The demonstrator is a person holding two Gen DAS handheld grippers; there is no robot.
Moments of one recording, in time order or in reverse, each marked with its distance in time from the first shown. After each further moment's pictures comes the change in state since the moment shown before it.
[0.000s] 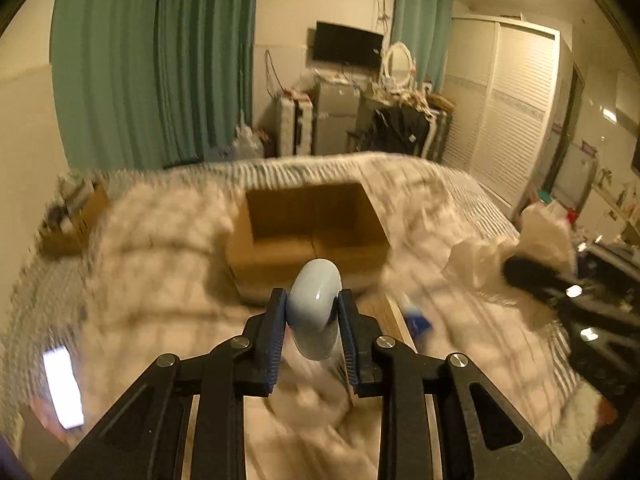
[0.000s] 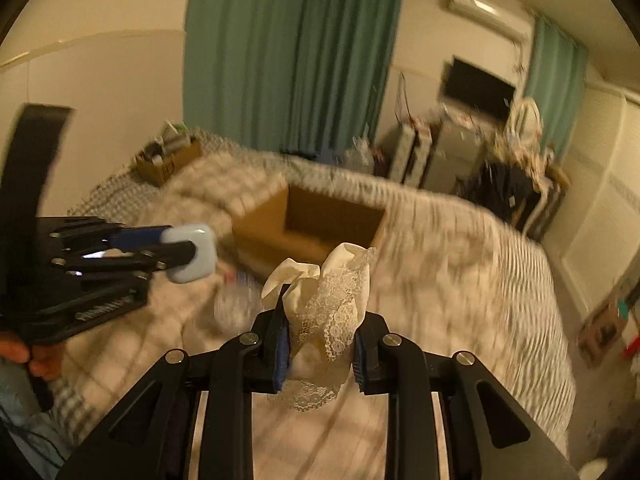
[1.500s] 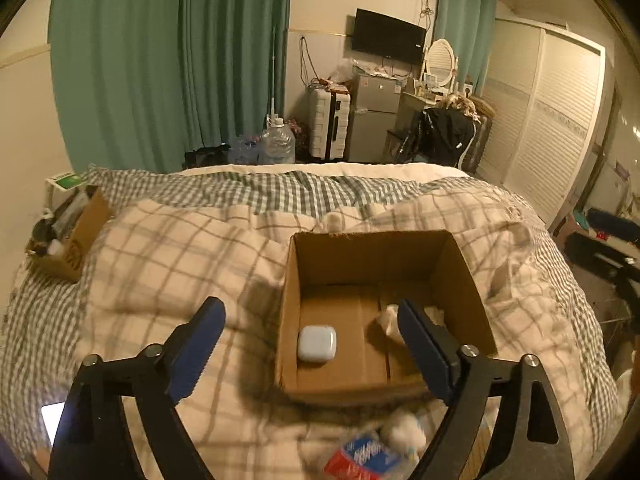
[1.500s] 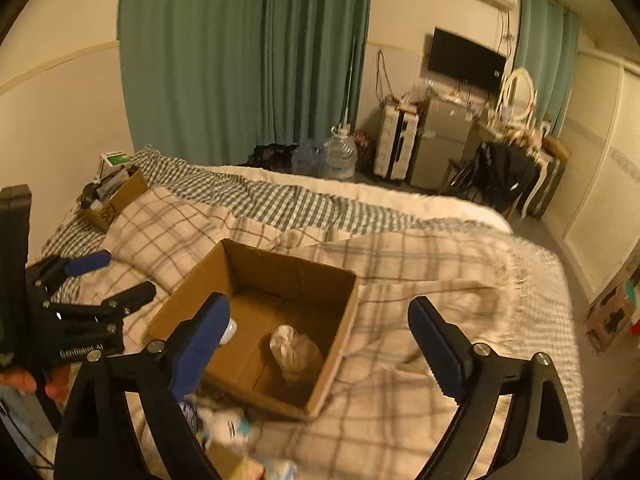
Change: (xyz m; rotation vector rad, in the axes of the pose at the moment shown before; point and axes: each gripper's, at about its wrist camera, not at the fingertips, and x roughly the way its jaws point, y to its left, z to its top) left arm 0.127 0.072 0.075 -0.077 0.060 0.066; right arm 0.147 -0.083 0.105 0.105 0.083 -0.035
